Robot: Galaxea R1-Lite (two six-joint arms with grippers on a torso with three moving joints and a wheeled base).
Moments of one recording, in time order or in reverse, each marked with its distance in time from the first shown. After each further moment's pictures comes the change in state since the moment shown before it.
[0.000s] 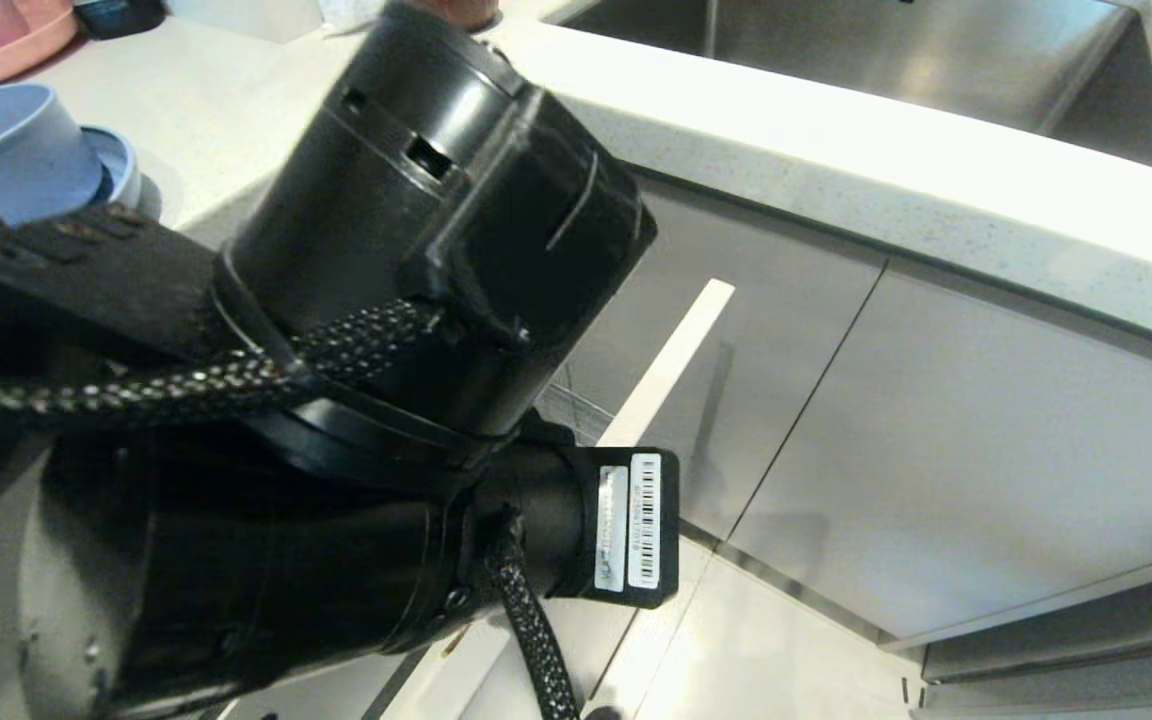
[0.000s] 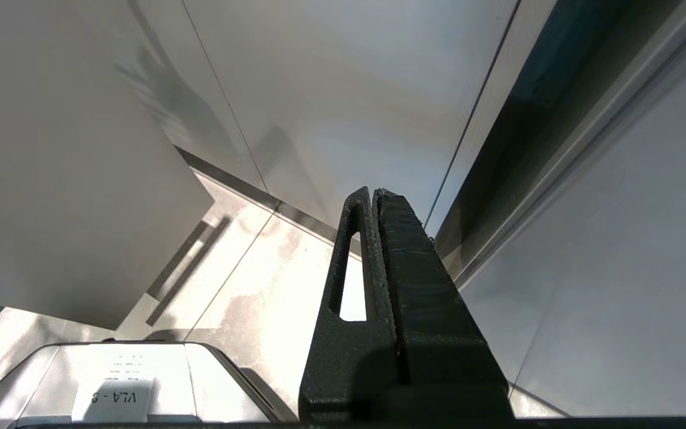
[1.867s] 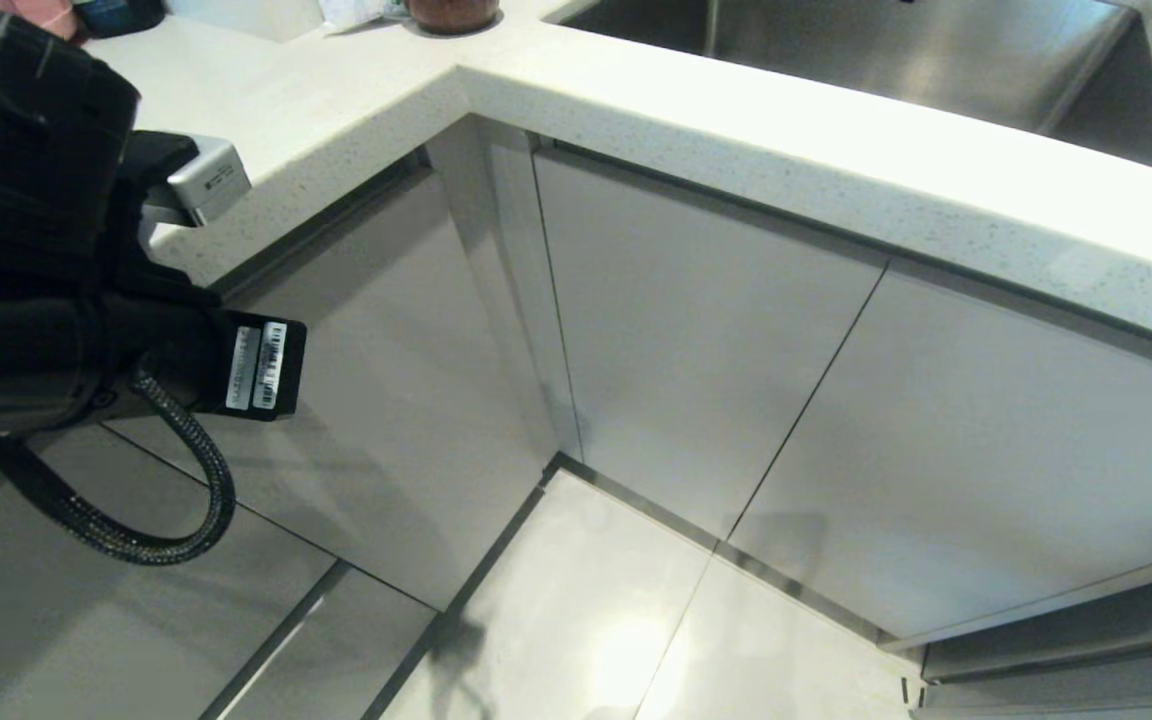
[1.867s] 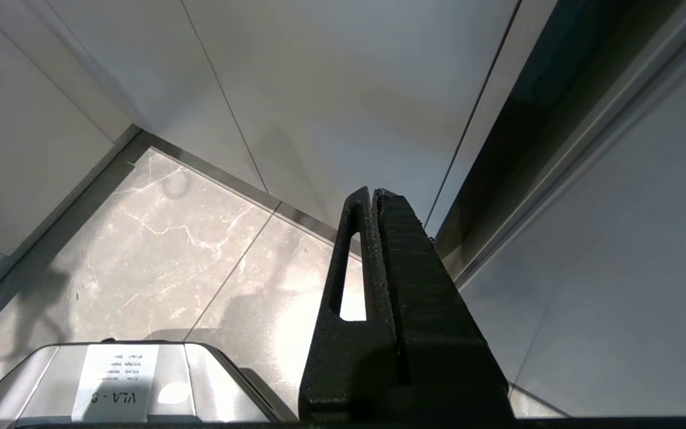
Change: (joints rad) left arm 0.562 -0.226 0.143 -0.062 0.119 0.565; right arm 0.000 0.000 0.000 0.000 0.000 0.000
